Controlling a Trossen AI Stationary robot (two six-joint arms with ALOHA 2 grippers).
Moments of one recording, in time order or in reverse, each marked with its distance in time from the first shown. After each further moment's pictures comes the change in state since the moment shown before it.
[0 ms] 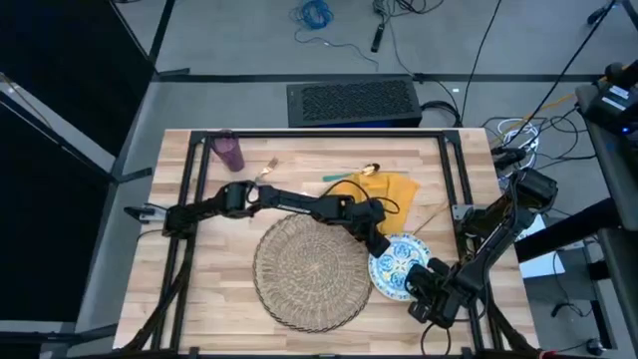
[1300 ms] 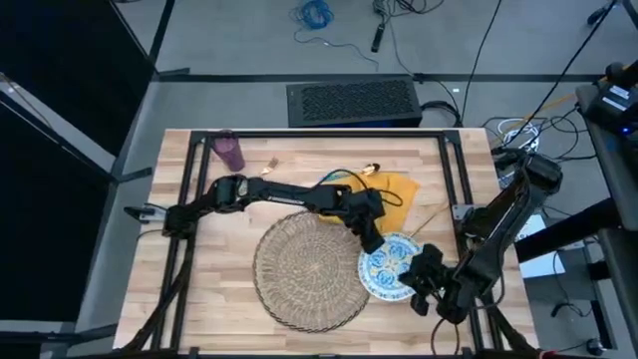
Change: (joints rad) left arm 0.021 -0.121 -0.002 -0.154 0.060 0.189; right arm 0.000 -0.216 0.105 -0.141 0.376 -0.225
